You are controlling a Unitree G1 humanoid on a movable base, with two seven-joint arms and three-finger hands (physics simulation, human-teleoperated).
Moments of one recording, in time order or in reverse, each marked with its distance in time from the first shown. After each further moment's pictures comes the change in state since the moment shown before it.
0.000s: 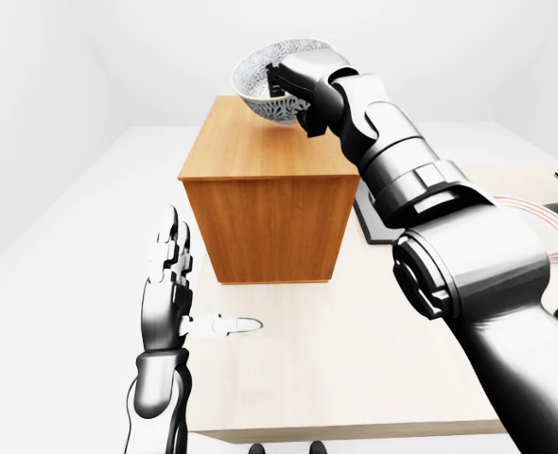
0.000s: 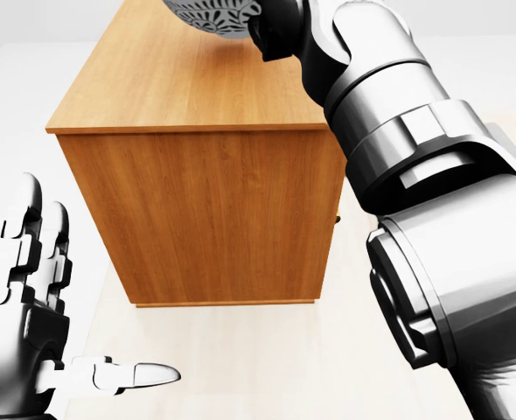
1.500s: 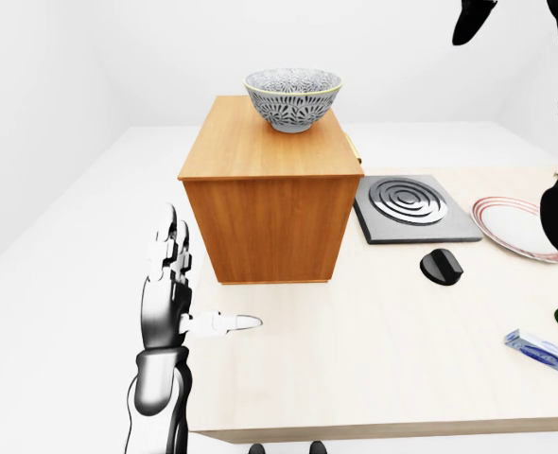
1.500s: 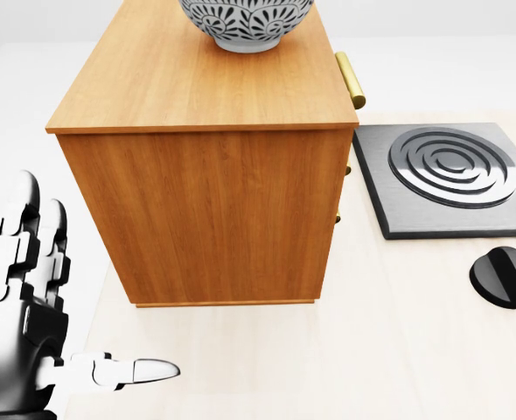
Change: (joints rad) left arm -0.012 -0.002 0.005 0.007 0.003 0.000 0.008; right arm -0.276 -0.372 -0.062 -0.003 -0.170 -0.013 0.112
